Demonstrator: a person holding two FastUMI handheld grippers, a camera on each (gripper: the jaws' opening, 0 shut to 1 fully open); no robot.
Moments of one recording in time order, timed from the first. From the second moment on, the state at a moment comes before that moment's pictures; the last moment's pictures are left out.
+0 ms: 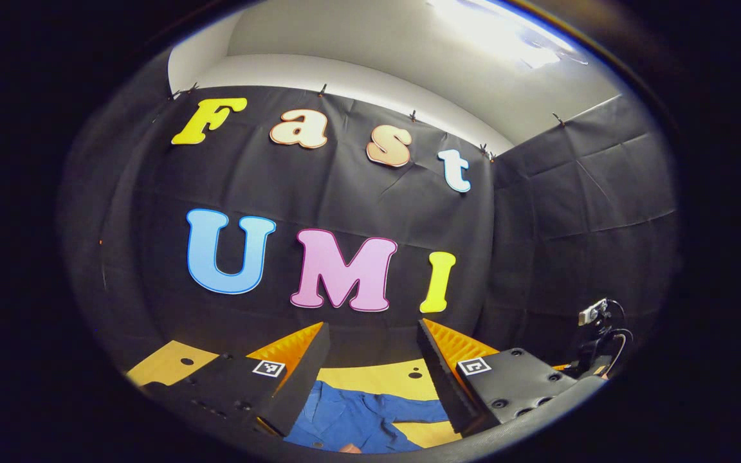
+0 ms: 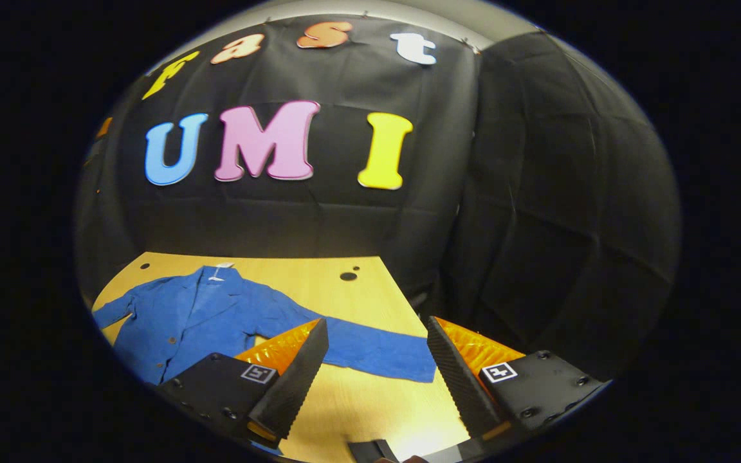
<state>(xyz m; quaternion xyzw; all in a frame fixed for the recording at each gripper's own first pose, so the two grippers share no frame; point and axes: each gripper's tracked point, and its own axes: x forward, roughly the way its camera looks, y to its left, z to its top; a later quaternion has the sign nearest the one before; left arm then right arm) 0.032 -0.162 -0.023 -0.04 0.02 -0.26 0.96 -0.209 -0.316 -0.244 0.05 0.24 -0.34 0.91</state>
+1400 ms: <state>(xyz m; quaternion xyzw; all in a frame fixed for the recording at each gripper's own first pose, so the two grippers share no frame) 0.044 -0.248 -0.065 0.00 0.08 -0.21 0.97 -0.196 -0.430 -0.465 0.22 0.42 -0.35 0.81</state>
